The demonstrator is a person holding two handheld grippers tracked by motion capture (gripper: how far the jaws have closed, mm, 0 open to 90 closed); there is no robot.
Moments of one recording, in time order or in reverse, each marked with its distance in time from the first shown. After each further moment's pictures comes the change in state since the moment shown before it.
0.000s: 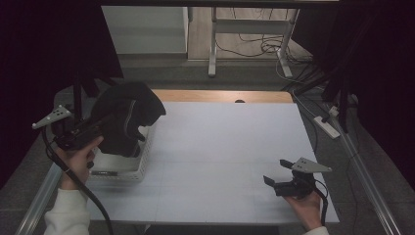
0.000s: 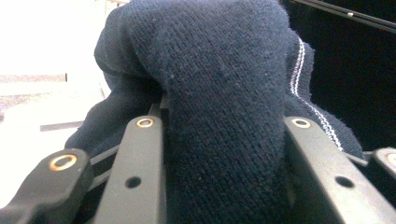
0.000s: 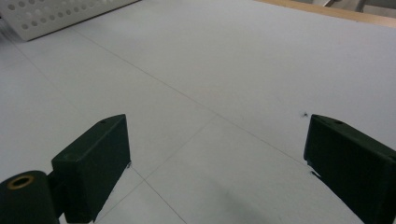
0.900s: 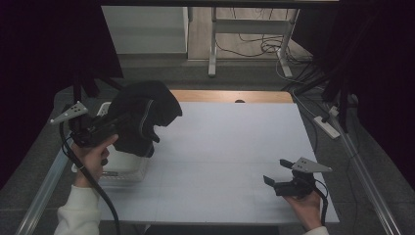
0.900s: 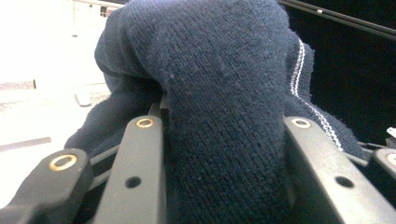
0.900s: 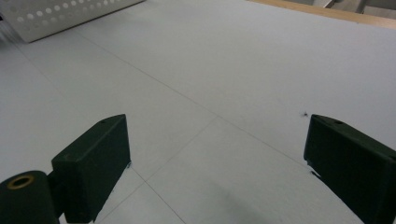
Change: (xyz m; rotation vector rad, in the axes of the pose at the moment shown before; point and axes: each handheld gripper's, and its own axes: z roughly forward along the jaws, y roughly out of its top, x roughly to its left) left arm -0.027 0.006 0.025 0.002 -0.089 0.023; right arm 0.000 0.001 0.000 -0.004 0.003 0.001
